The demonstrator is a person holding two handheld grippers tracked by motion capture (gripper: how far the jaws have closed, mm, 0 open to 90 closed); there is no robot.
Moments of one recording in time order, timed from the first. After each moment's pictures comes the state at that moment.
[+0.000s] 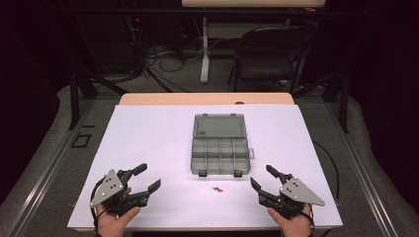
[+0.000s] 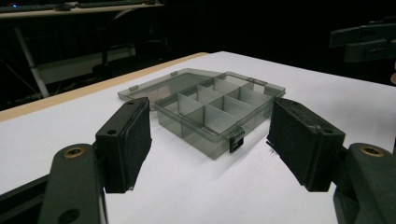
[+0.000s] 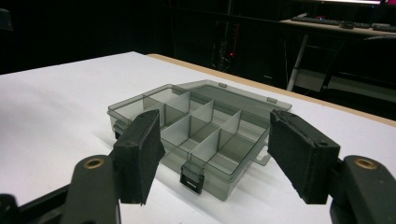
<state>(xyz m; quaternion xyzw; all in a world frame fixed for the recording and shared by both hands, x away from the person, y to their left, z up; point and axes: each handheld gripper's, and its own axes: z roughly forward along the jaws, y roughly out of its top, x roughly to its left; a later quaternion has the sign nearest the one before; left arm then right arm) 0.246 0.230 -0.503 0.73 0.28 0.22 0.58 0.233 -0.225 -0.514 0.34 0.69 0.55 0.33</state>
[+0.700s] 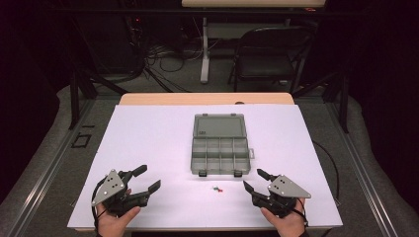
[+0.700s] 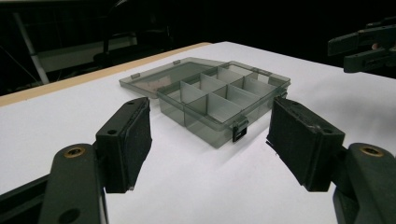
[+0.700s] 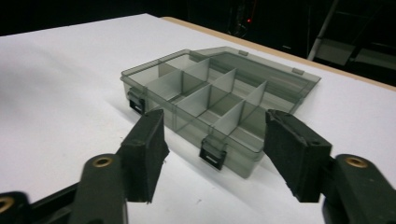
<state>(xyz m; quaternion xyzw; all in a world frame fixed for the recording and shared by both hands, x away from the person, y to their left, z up) 0.248 0.231 -0.509 0.74 0.30 0.22 0.57 0.240 -0.208 -0.520 0.34 0.74 0.50 0.28</state>
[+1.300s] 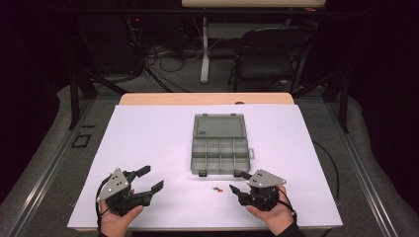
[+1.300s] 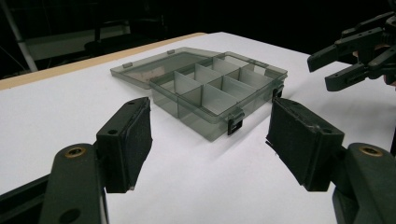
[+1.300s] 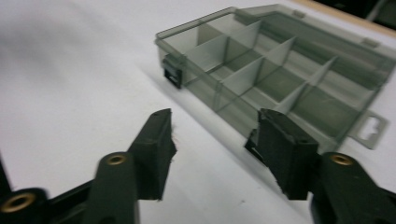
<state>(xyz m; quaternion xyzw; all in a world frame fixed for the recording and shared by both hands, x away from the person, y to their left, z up) 0.254 0.226 -0.514 0.74 0.30 0.20 0.56 0.262 -0.174 -0.521 0.32 0.81 0.45 0.20</state>
